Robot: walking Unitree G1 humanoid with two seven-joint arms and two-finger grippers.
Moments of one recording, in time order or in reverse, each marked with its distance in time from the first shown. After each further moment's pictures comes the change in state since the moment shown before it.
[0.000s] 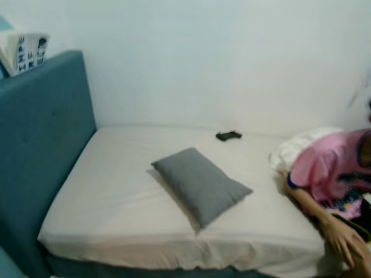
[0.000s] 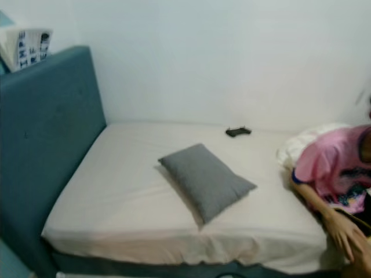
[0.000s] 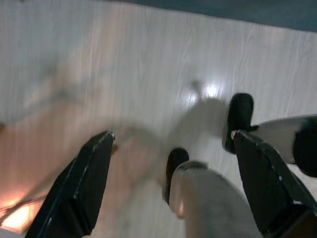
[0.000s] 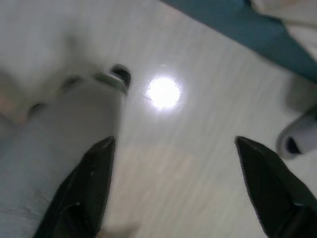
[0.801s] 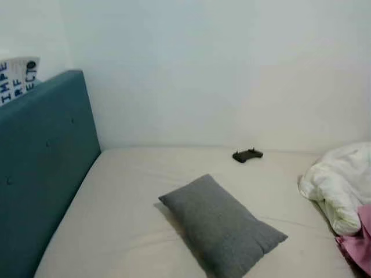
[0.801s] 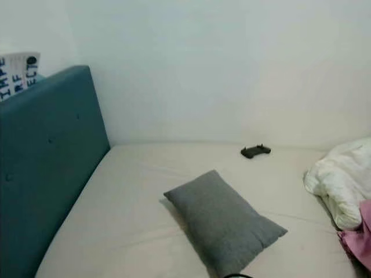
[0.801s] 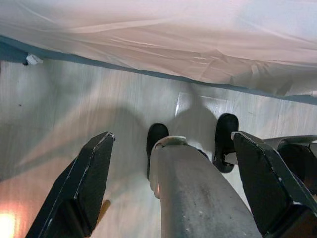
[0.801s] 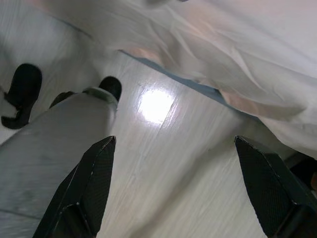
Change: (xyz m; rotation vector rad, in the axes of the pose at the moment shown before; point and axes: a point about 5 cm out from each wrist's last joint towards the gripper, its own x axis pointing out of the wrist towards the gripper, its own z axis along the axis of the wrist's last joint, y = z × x) left arm 0.001 -0.006 0.005 0.001 -0.021 -0.026; right arm 0.000 0.002 -0.002 0.002 0.010 -0.003
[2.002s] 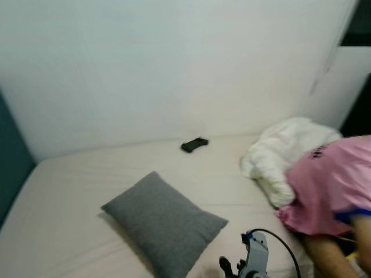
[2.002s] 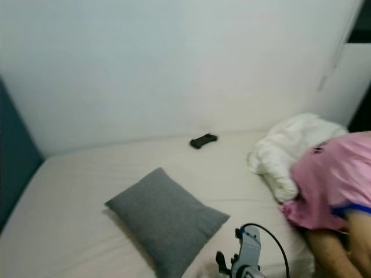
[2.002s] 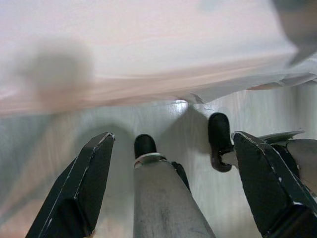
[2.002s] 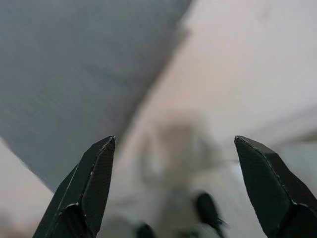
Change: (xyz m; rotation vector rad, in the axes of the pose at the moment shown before) left arm 0.001 0.001 0.007 -0.013 -0.017 0.013; right arm -0.015 -0.042 0.119 0.745 -0.487 0.125
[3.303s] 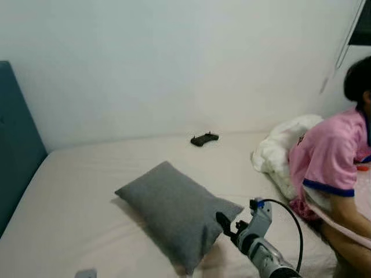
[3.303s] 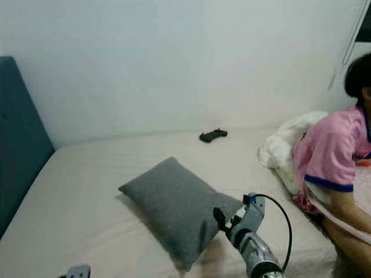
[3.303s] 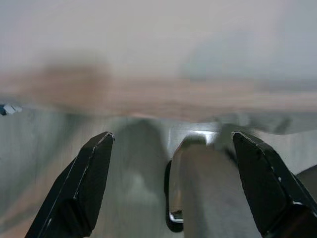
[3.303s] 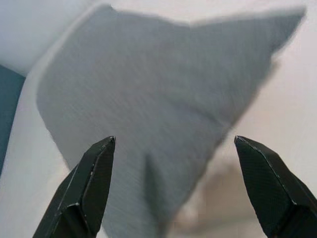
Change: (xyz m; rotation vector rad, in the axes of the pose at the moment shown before) left arm 0.000 0.025 0.025 -0.073 -0.120 0.094; right arm 0.004 0.012 0.054 0.097 -0.190 0.140
